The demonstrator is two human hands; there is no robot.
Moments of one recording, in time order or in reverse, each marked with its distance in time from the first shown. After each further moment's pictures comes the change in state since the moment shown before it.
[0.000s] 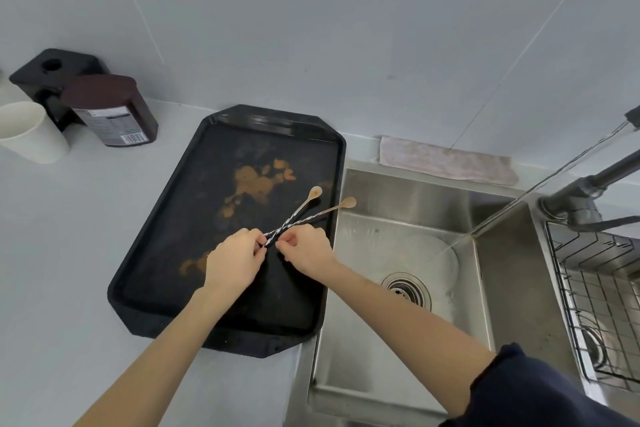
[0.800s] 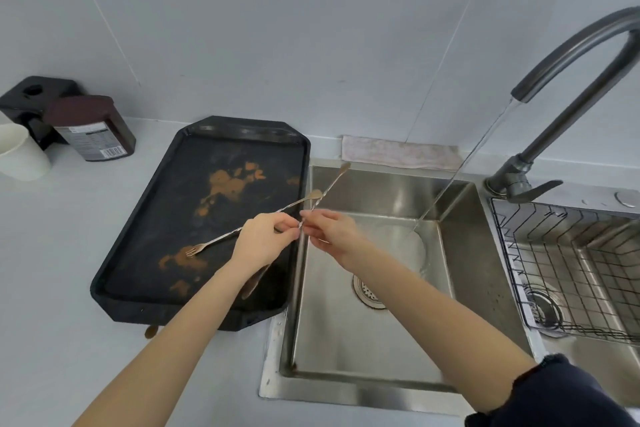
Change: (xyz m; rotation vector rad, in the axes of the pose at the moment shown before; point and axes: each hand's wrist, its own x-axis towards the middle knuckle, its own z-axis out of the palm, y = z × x) left_hand -0.039 0.081 -0.010 -0.371 -0.077 0.216; right_hand -0.066 0.037 -0.072 0.941 0.026 0.202
